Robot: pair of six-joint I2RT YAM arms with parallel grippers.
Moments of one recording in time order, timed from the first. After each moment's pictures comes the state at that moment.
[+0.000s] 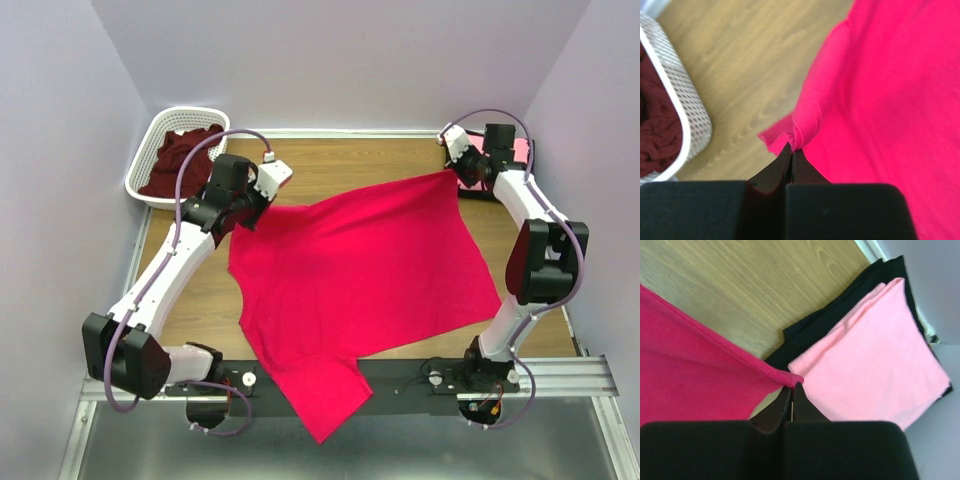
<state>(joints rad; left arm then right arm) -0.32 1.30 1.19 -0.61 0.08 0.41 -0.07 1.84 1.43 -0.32 -0.28 -0.85</state>
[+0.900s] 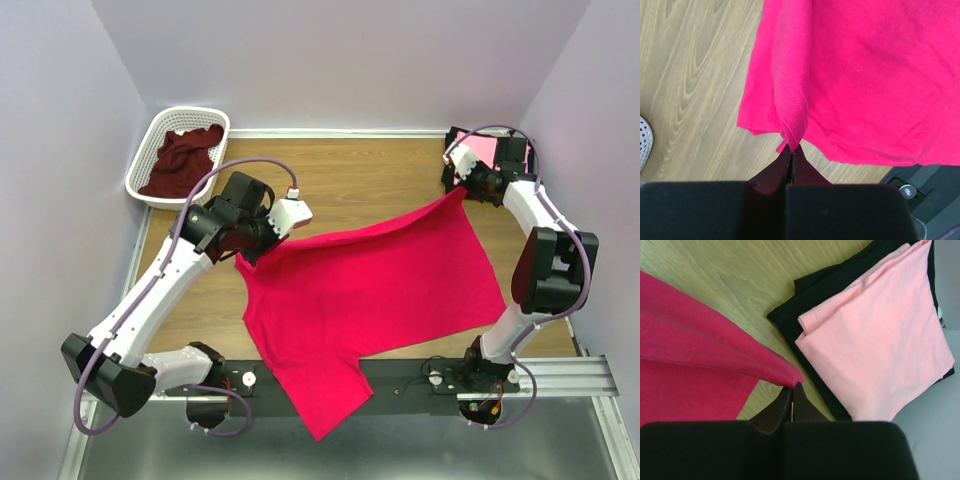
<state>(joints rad) -0.54 1.20 1.28 -1.07 0.17 0.48 -0.14 1.75 1.31 -0.37 -0.30 -1.04</state>
